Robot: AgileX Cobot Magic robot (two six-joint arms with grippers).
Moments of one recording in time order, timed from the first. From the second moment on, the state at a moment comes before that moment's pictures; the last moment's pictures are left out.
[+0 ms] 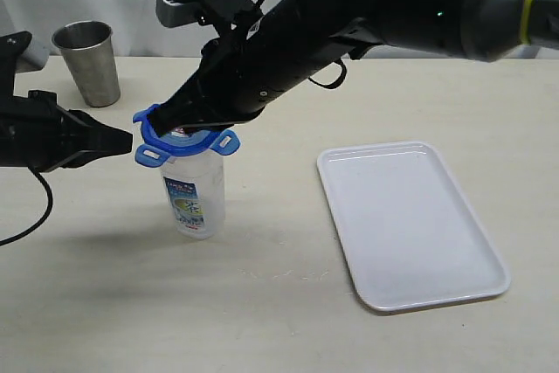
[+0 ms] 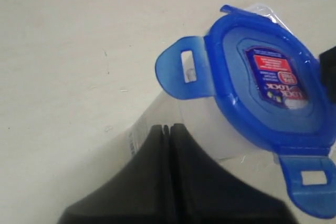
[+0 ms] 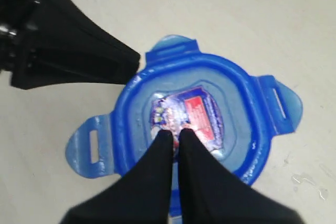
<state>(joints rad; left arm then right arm) 0.14 1.53 -0.70 1.69 -0.66 -1.69 0.68 1.85 -1.49 0.45 0.66 -0.37</state>
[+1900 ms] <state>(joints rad) 0.11 1.55 -0.46 1.23 -0.92 -0.94 0.69 1.85 -1.51 0.26 0.67 -0.26</state>
